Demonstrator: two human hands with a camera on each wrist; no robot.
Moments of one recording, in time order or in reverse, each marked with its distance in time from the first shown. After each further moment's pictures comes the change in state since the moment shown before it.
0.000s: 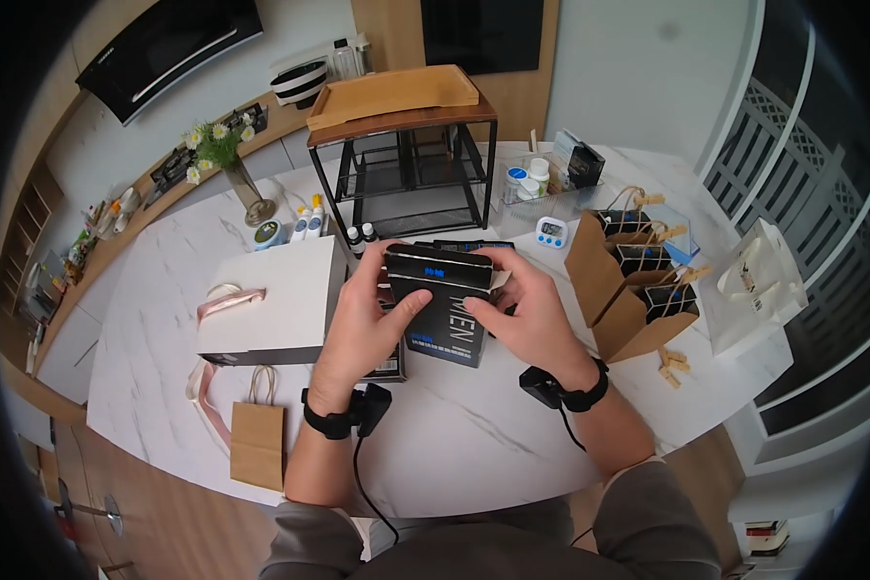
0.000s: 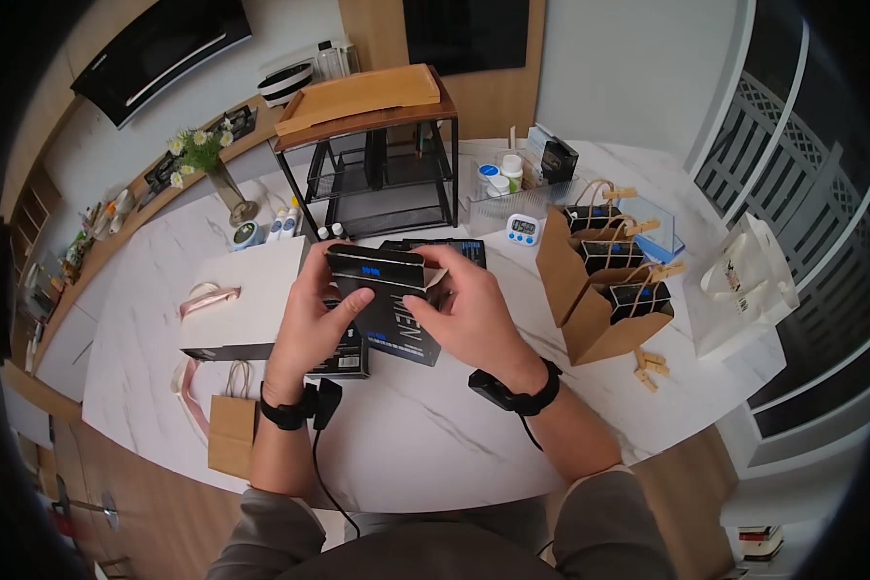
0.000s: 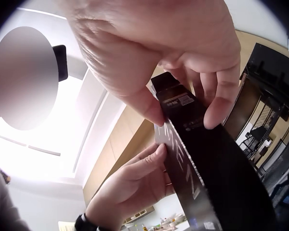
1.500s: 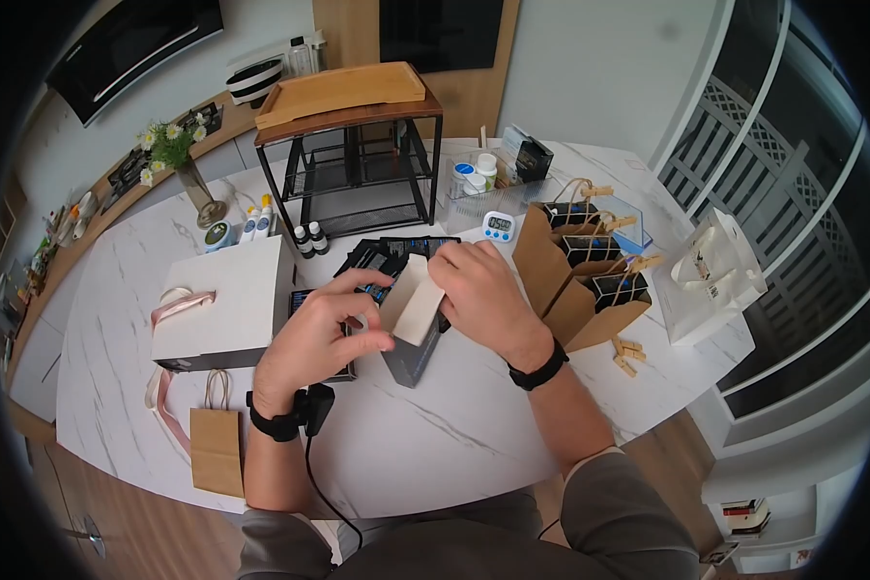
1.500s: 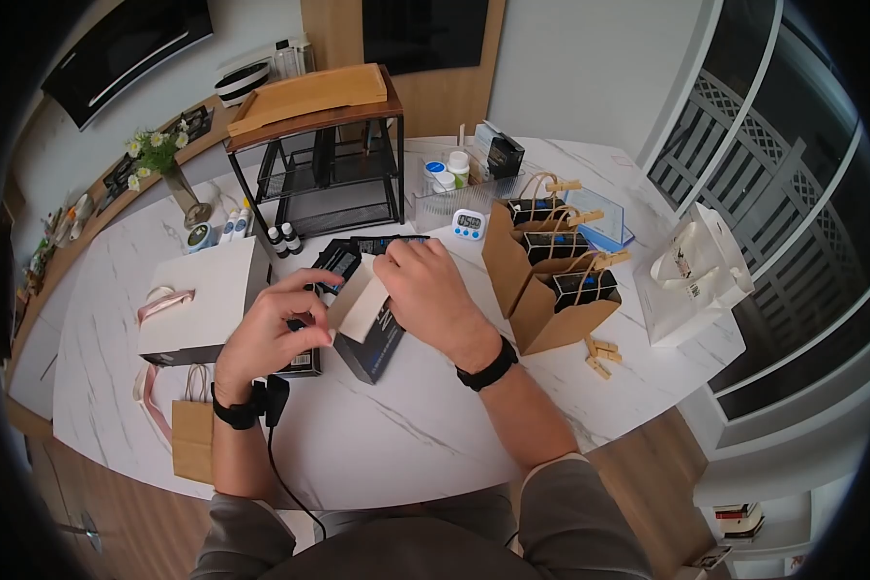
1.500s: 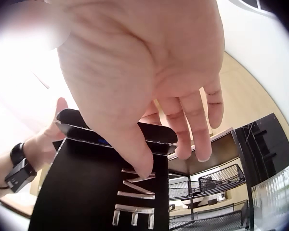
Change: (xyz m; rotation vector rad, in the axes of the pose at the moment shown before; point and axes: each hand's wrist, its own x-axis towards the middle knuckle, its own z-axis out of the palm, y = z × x) left_hand -0.004 0.005 -0.009 0.049 -0.374 0.128; right_hand 0.011 0.022 -0.025 -1.006 -0.072 -0.549
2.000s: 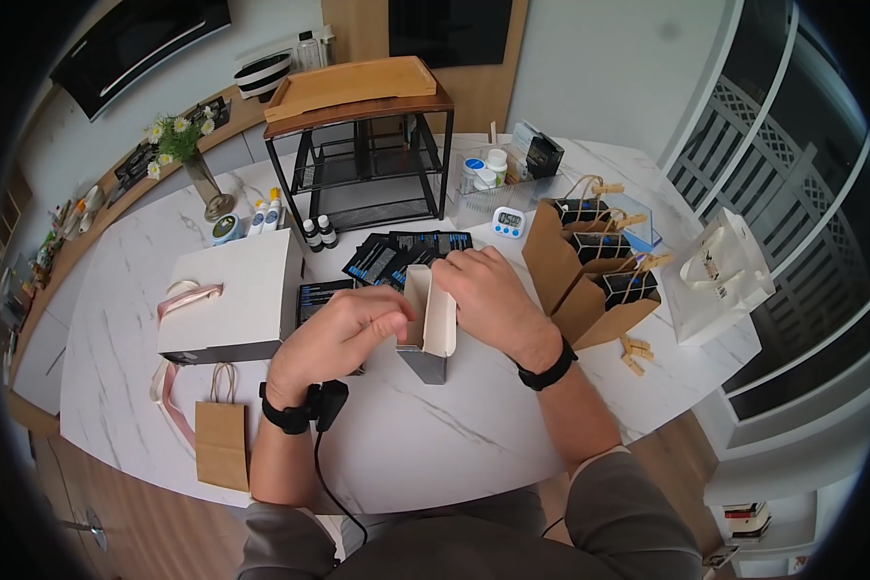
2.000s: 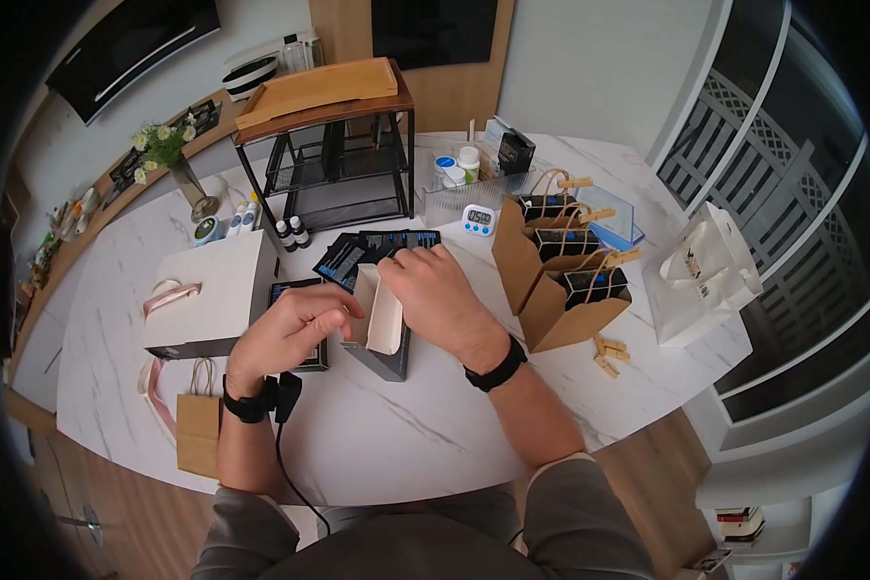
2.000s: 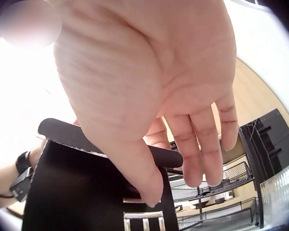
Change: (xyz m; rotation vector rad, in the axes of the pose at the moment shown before) left_hand 0.005 -0.008 0.006 -0.074 -0.170 0.075; right_hand -0.005 -0.004 0.006 0.029 -0.139 0.058
